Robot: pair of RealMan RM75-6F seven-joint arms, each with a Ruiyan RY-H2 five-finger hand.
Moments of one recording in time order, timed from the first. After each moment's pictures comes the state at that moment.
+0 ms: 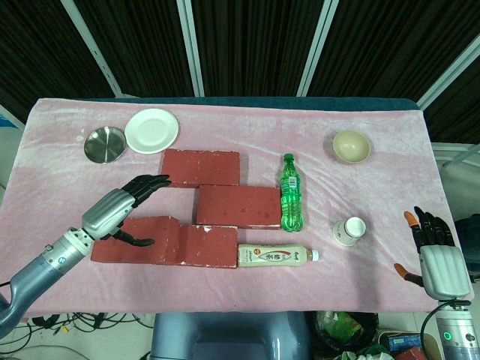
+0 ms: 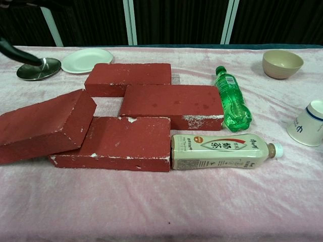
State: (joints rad) left arm -0.66 -1.00 -0.13 -1.75 1.69 0.99 -0.58; right arm 0.08 -1.18 0.09 -1.60 -1.51 1.52 -0.14
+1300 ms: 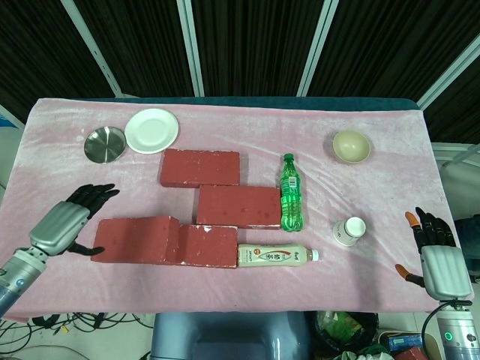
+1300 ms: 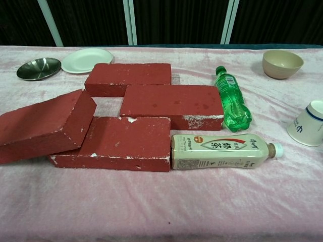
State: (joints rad) left arm -0.50 -0.80 0.02 -1.88 1.52 1.02 -0.16; right arm 0.08 -1.18 0.08 -1.61 -1.50 1.51 -0.15
